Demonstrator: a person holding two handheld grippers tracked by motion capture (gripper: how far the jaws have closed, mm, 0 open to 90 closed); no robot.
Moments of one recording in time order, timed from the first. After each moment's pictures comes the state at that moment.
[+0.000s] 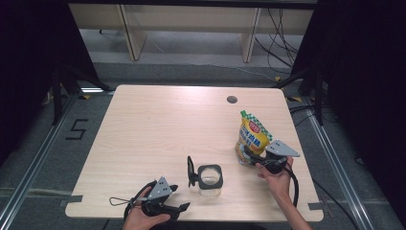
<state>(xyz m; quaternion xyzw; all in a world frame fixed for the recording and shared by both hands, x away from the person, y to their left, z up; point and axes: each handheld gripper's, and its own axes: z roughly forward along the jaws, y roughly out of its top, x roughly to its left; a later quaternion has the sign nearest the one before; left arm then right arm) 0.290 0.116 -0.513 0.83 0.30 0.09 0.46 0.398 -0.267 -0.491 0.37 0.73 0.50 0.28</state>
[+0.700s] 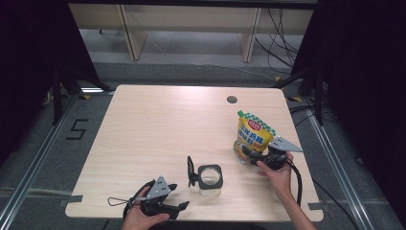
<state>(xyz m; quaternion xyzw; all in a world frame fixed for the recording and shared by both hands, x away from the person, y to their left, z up) 0.289 0.118 -0.511 0.82 0.31 0.09 0.46 0.416 -0.274 -0.501 0.38 0.71 0.55 0.22</state>
